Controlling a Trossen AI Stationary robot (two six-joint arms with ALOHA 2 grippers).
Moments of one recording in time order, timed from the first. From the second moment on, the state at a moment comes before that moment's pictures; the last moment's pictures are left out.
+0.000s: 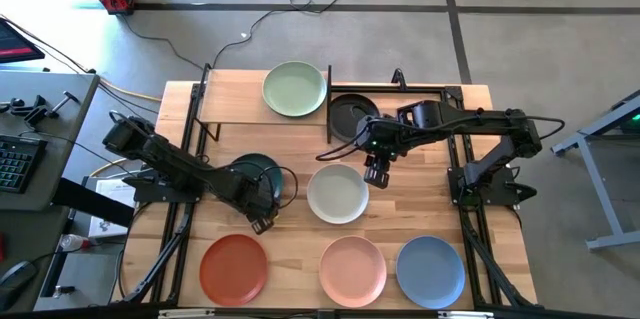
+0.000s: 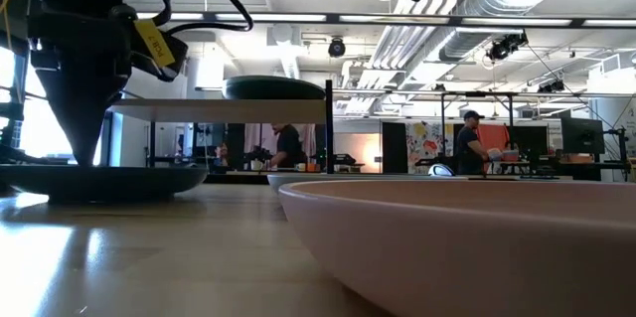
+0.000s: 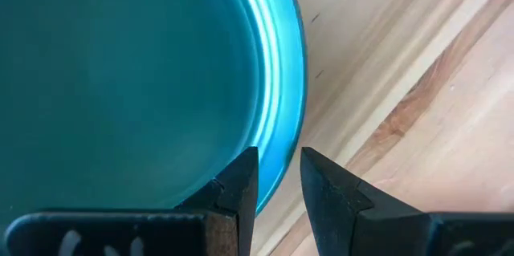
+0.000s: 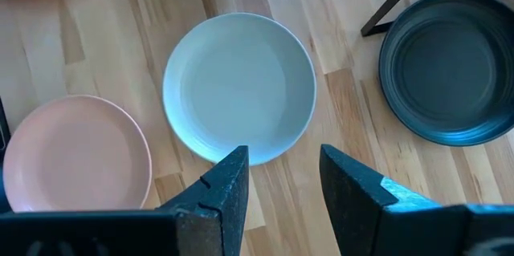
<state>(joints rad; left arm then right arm) -0.36 1.53 0.88 -0.82 -0.06 -0.96 0.05 1.59 1.74 -1.31 0.07 0.31</state>
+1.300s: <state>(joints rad) -0.41 1.61 1.08 -1.04 -0.07 -0.79 0.06 1.59 1.72 -1.25 0.06 0.36</state>
